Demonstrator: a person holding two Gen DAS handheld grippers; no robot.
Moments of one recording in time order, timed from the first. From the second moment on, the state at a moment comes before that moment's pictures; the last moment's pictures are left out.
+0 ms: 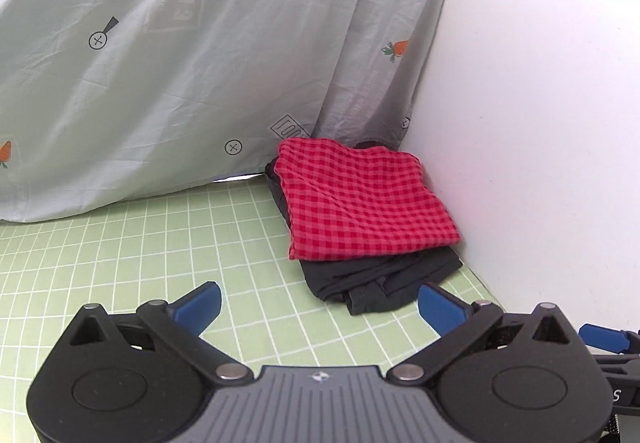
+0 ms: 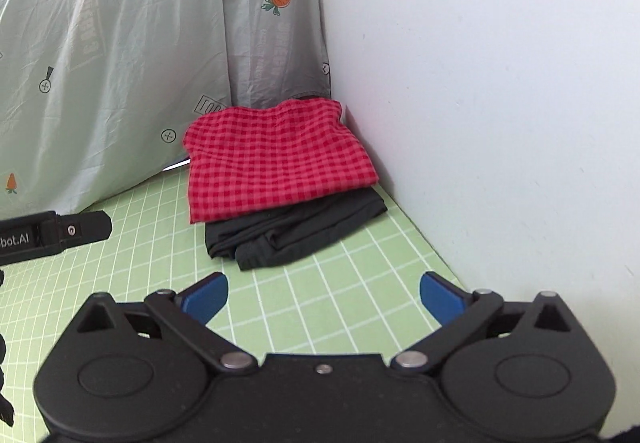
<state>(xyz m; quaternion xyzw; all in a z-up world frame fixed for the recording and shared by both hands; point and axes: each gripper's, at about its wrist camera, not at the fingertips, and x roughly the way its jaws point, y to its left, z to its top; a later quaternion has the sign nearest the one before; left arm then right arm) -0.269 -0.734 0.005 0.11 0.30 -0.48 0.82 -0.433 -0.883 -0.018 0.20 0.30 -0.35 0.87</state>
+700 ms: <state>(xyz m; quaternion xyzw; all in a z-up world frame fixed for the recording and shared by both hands) -0.354 -0.654 -0.001 0.15 0.27 -0.50 0.81 -0.506 -0.826 -0.018 0.17 0.32 -0.36 0.86</state>
